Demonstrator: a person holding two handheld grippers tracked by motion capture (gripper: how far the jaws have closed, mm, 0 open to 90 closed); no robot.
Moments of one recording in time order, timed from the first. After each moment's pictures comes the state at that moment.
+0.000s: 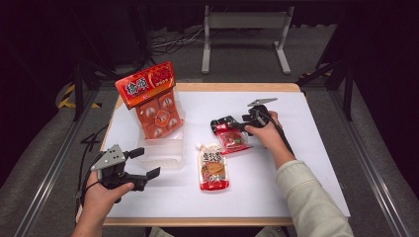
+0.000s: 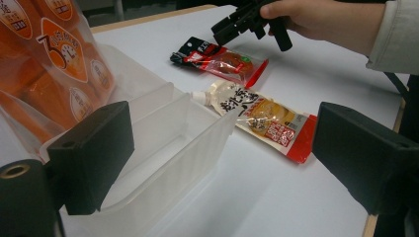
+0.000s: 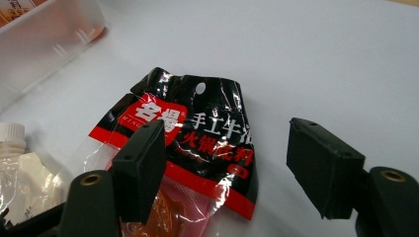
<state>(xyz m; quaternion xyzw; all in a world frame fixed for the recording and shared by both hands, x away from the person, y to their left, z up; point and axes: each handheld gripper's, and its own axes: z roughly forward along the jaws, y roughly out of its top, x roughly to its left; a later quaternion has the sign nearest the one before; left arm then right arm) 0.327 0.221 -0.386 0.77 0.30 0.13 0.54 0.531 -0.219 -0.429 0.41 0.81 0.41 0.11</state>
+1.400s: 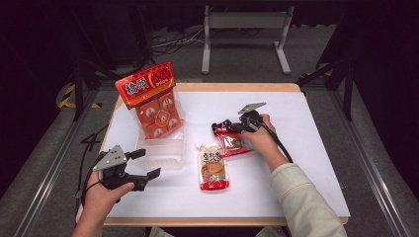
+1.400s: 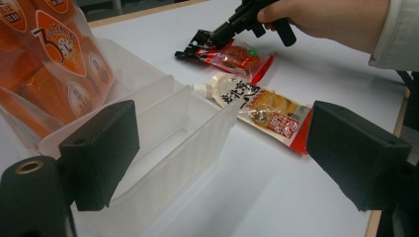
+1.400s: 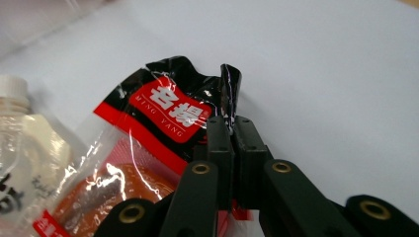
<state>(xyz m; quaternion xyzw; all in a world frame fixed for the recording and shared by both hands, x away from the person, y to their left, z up) 0.328 0.221 -0.389 0.78 0.30 0.13 0.53 0.515 -0.198 -0.427 0.35 0.85 0.37 0.15</state>
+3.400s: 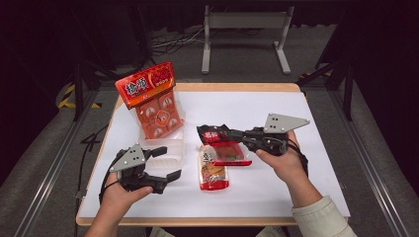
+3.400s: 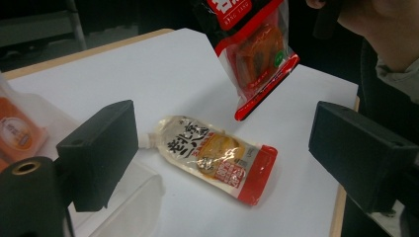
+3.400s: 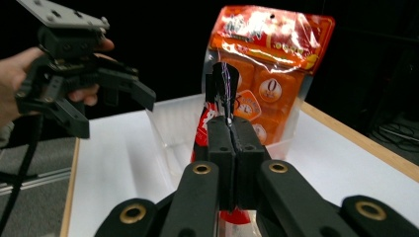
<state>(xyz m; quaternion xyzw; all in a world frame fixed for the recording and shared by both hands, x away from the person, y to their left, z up) 0.323 0.168 -0.371 0.77 0.24 0.11 0.58 0.370 -0.200 -0.313 0.16 0.77 0.60 0.15</state>
